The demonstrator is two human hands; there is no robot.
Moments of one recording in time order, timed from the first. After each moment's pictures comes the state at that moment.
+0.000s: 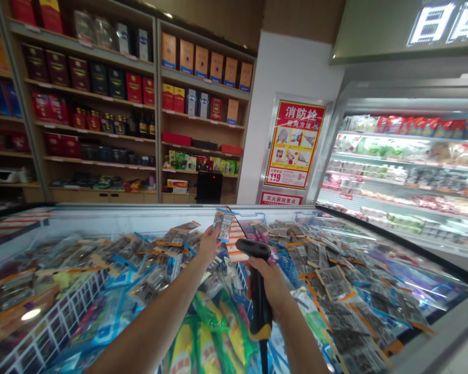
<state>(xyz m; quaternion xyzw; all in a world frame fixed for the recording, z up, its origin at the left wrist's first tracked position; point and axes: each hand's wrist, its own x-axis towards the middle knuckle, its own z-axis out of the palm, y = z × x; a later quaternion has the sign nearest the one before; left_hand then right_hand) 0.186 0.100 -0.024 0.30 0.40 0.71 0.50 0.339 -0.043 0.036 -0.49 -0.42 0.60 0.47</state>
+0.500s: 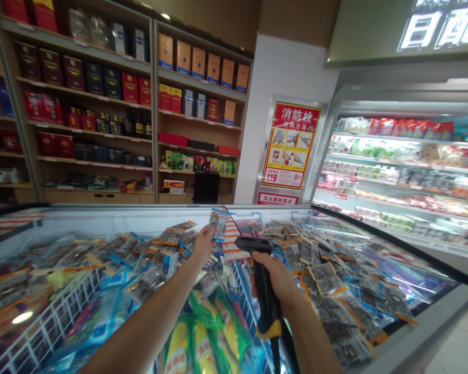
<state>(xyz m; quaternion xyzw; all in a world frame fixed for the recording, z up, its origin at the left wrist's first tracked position) 0.184 0.100 -0.029 0.32 0.40 0.71 0.48 0.363 -0.055 0.054 -0.49 -0.42 0.62 0.45</state>
